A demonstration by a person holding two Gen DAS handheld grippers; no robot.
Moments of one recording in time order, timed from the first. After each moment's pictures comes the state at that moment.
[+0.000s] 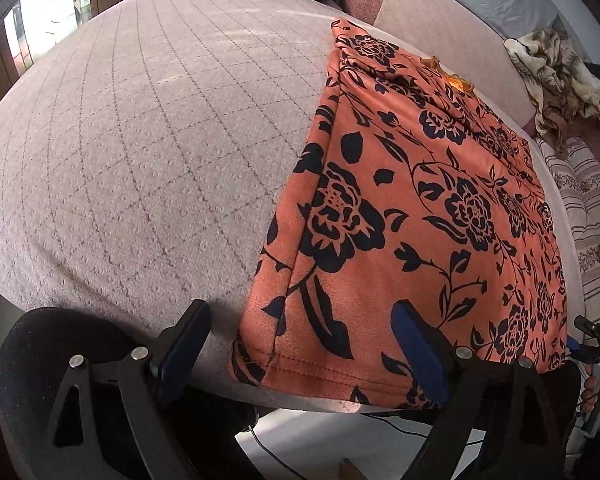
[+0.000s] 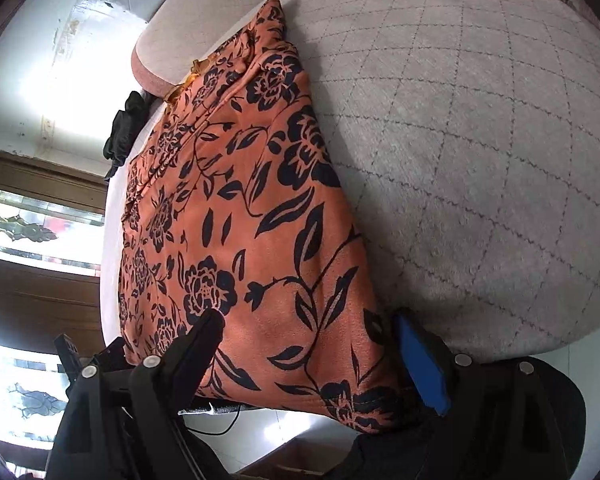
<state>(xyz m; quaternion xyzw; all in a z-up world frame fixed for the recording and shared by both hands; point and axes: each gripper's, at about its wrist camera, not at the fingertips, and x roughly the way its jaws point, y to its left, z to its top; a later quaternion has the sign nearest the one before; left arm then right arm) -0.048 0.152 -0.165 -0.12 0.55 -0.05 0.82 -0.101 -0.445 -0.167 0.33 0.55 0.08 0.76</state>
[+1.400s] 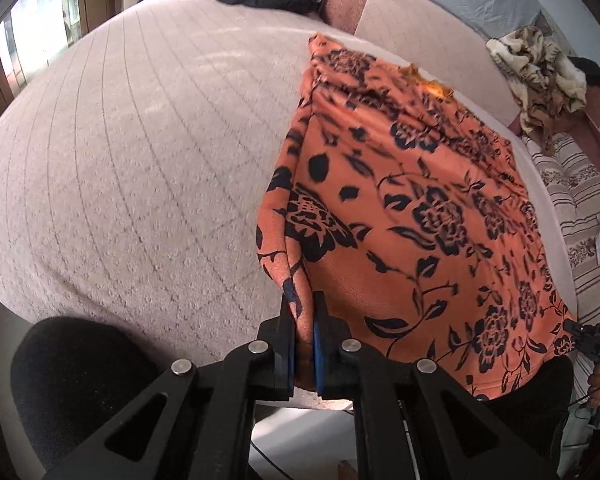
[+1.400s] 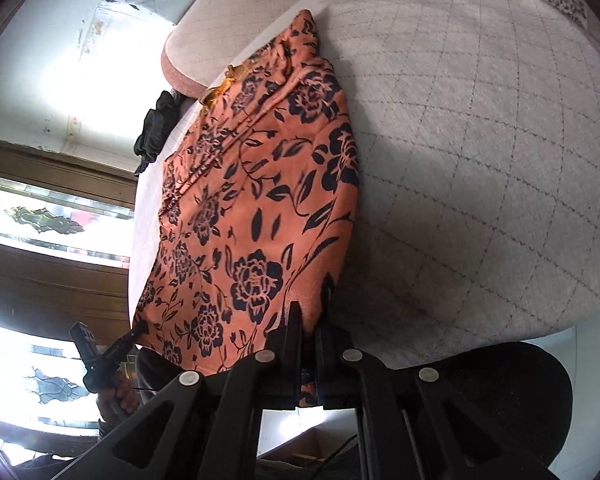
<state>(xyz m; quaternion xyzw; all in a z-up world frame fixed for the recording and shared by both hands) -0.044 0.142 -0.158 -0.11 0.56 -0.06 0.82 -0.108 -0.450 -0.141 0.35 0.55 0.12 0.75</state>
